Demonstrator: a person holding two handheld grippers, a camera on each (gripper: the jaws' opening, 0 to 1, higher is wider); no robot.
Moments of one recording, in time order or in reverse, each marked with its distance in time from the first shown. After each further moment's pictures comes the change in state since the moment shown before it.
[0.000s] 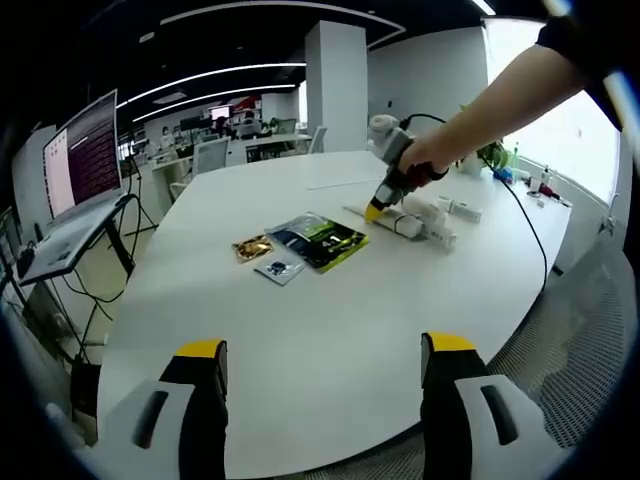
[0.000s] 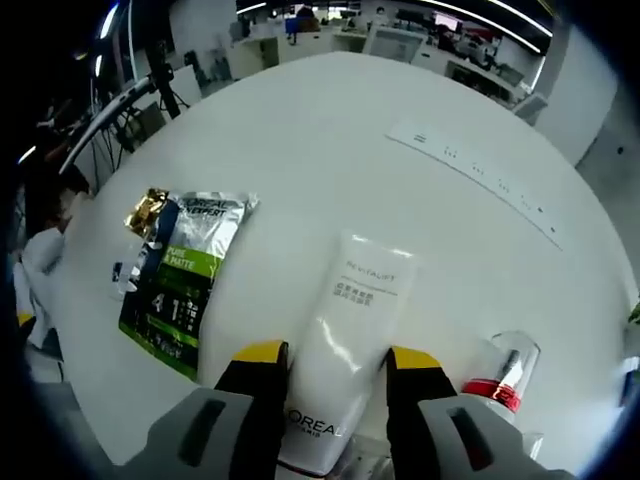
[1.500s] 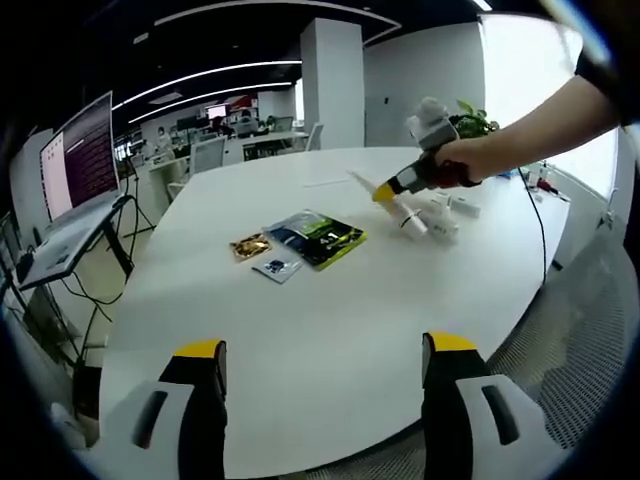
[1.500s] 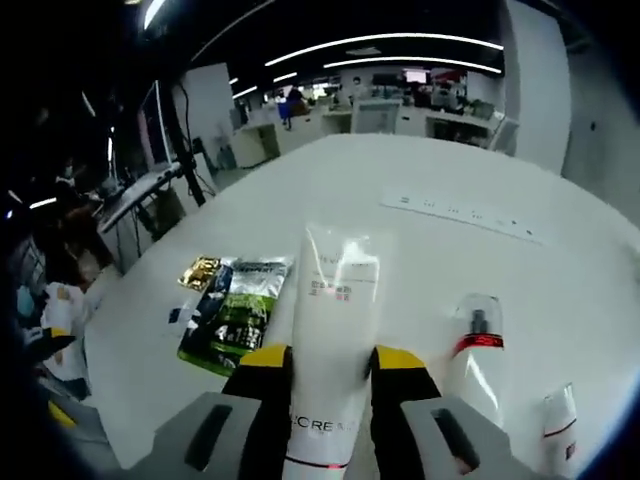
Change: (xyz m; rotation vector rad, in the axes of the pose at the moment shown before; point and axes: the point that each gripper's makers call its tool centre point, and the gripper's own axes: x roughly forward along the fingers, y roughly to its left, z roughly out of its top) left arm 0.002 0.003 -0.004 0.015 0.011 -0.002; right arm -0.070 0.029 -0.006 0.151 -0.411 0.099
